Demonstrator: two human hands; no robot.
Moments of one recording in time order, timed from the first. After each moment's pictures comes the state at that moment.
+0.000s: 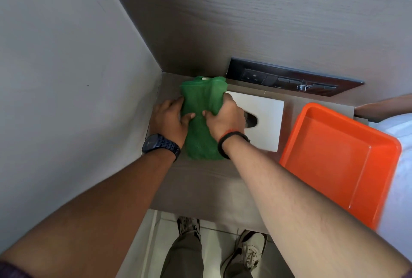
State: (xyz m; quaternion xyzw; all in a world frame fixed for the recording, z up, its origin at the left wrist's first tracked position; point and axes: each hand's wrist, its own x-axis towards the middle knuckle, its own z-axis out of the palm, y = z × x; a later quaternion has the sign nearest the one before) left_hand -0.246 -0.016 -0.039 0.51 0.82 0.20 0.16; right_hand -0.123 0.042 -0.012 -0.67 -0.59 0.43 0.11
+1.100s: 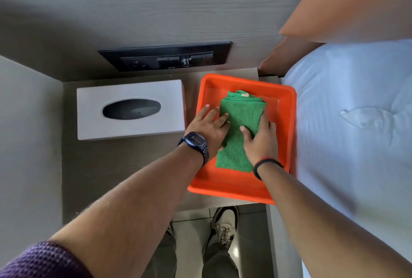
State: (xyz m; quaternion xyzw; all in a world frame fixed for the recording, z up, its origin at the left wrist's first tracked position) left_hand 0.018 0.011 -0.056 0.88 0.45 -0.14 0.10; right_hand 0.180 -0.011 -0.066 -0.78 -0.53 0.30 0.13
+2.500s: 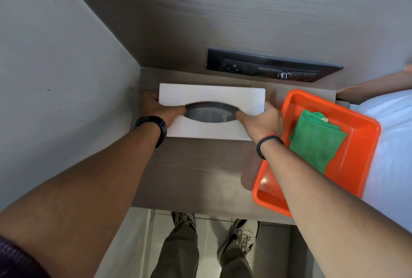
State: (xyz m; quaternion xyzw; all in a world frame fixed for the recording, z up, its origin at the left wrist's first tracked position) left_hand -0.237 0.015 -0.040 0.18 0.85 0.27 0.42; right_hand -0.019 0.053 -0.031 -0.80 -0.44 0.40 0.13
